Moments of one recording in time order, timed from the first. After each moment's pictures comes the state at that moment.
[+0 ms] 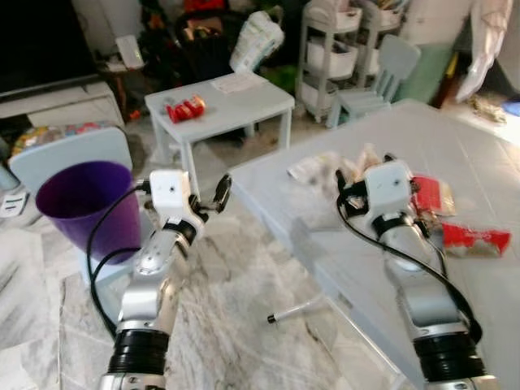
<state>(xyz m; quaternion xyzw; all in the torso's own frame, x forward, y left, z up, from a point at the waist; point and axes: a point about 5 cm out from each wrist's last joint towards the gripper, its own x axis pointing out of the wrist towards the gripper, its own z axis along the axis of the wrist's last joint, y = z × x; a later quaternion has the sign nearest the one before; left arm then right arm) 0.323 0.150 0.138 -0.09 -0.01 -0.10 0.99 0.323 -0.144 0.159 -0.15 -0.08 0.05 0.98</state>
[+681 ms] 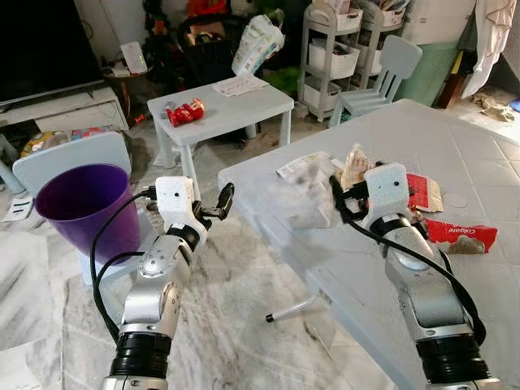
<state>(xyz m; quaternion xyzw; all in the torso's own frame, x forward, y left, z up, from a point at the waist) 0.320 0.138 0.128 -0.09 0.01 -0.12 0.99 0.319 -0.149 0.150 -0.09 -0.02 0.10 0.99</state>
